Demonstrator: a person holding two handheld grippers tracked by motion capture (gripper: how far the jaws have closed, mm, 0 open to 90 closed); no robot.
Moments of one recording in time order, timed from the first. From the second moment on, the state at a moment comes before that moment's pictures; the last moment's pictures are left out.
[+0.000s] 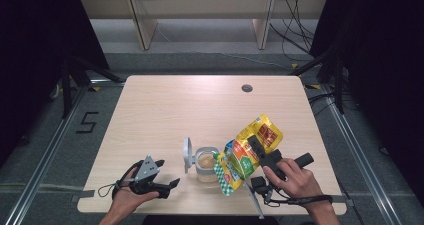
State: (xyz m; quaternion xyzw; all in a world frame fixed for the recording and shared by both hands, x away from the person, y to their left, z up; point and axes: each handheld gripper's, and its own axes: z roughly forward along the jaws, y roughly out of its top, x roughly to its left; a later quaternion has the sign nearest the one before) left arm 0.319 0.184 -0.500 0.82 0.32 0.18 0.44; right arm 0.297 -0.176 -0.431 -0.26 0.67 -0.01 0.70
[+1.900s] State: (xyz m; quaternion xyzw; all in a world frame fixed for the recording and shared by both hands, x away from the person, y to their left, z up) left arm 0.318 0.185 -0.499 0.81 0.33 0.17 0.45; right arm 0.291 -0.176 -0.435 -0.23 0.68 0.03 0.69
